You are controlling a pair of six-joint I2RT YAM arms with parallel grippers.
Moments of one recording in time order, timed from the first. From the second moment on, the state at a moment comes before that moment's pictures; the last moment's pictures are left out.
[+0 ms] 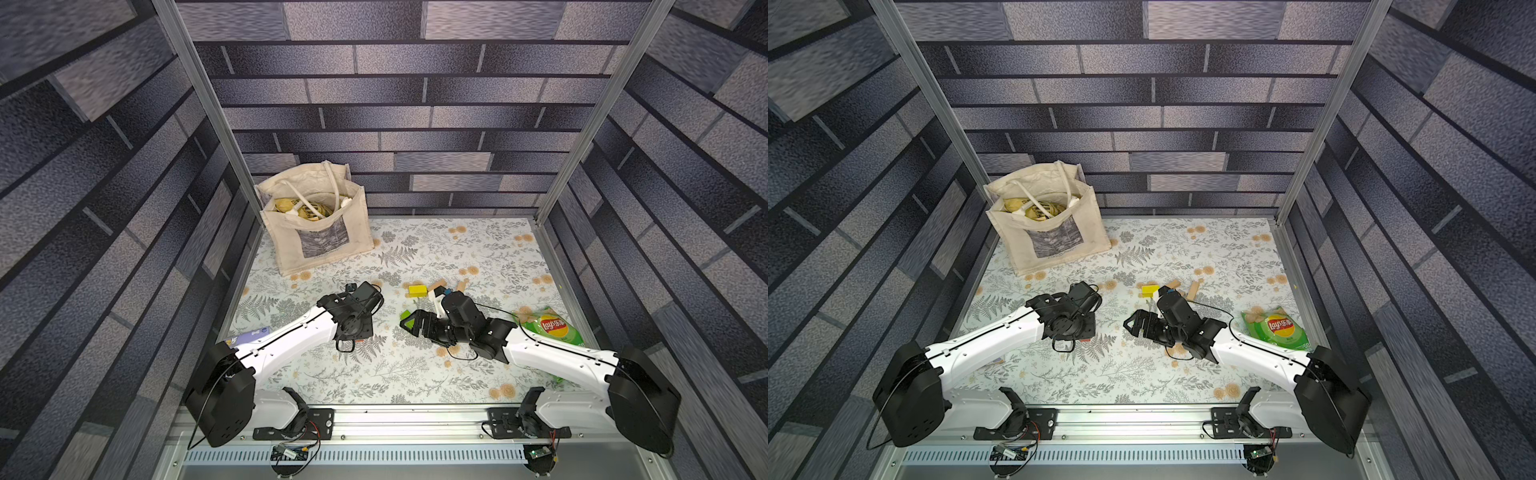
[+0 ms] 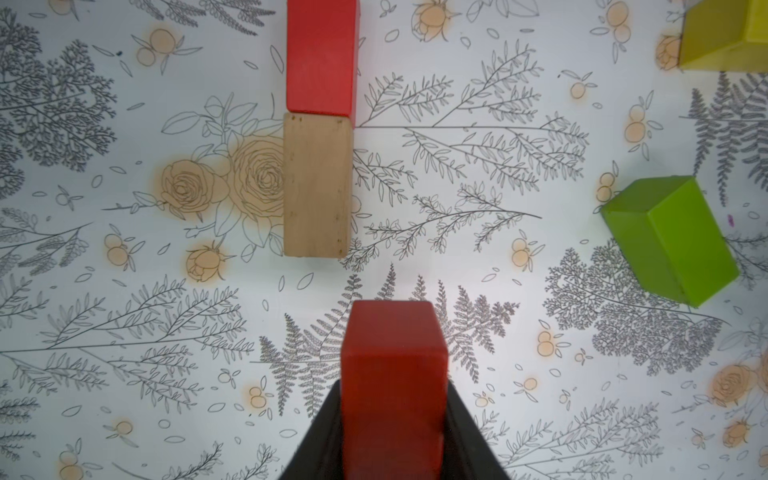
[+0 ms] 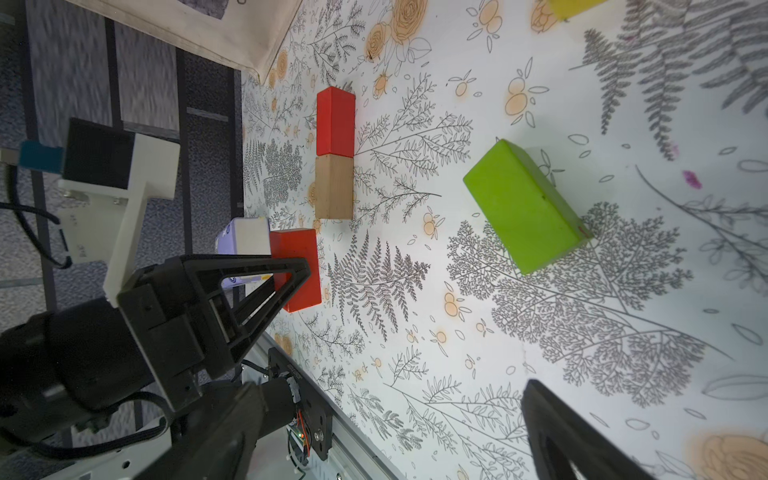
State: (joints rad) left arm -0.71 1.32 0.87 -0.83 -0.13 -0.76; right arm 0.89 1.26 0.65 -0.08 -0.23 1.03
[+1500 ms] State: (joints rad) left arm -0.66 1.25 0.70 -0.80 -0.07 -0.80; right arm 0.99 1.28 0.65 -0.06 -0.14 1.08
